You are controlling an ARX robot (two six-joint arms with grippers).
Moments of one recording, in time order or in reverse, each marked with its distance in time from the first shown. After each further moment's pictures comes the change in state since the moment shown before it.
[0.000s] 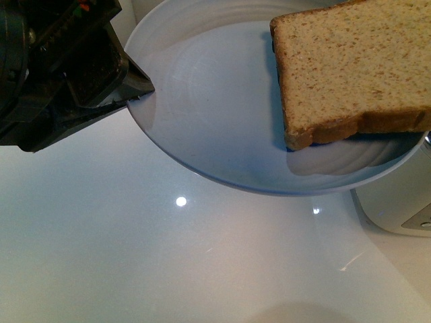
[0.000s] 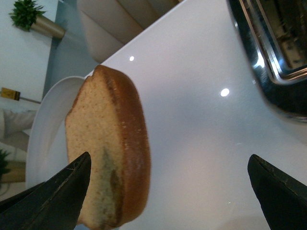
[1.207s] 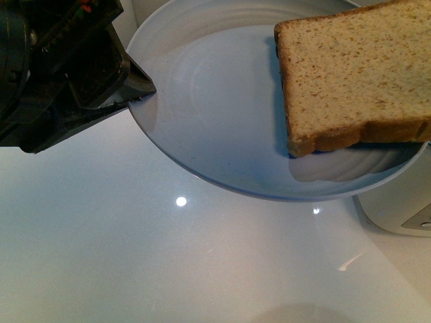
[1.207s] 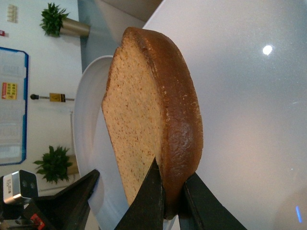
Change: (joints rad) left arm 0.000 0.000 0.000 0.000 0.001 0.000; right arm 0.092 0.031 -0.016 0.061 -0.050 0.303
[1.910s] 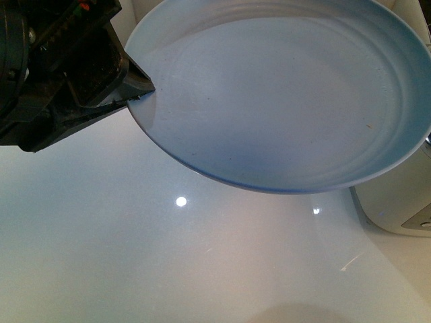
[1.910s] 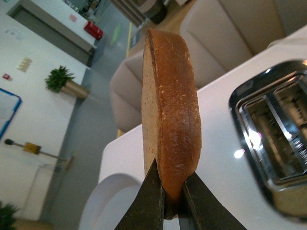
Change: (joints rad) left arm 0.000 0.000 0.000 0.000 0.000 -0.001; right arm -0.334 -0.067 0.245 -0.079 -0.034 -0.344
